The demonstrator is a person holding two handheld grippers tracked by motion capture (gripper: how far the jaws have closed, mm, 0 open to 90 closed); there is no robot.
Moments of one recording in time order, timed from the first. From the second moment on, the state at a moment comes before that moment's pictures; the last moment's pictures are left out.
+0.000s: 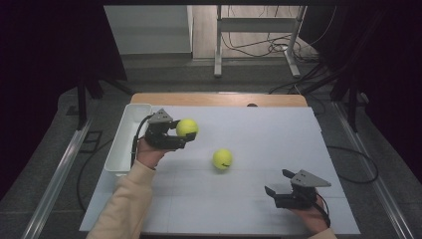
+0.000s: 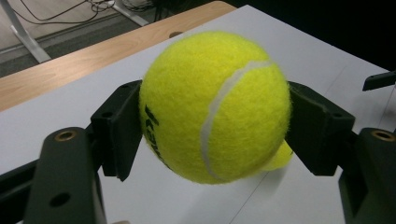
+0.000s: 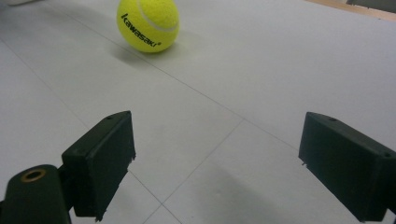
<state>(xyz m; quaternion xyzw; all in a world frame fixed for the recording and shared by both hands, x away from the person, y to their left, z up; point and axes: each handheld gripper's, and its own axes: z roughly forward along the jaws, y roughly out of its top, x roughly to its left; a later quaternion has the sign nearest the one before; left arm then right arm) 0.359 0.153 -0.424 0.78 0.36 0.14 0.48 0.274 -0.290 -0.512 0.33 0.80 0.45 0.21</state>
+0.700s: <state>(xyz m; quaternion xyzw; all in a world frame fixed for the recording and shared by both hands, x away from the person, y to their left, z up) 0.356 0.183 -0.416 0.76 0.39 0.15 0.50 0.274 -0.291 -0.513 0.33 0.80 0.45 0.21</state>
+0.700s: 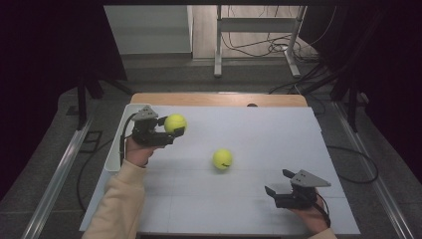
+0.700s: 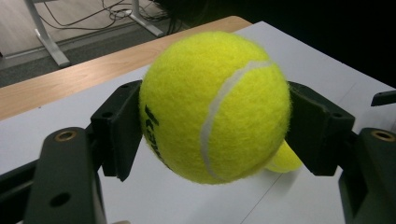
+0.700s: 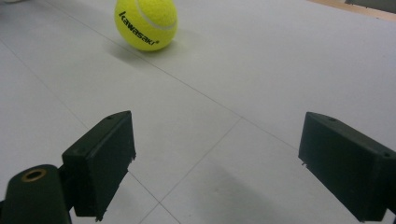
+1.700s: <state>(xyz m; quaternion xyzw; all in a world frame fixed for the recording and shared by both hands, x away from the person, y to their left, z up) 0.355 0.220 -0.408 0.73 0.42 0.17 0.52 0.274 -0.291 -0.513 0.33 0.80 0.45 0.21</state>
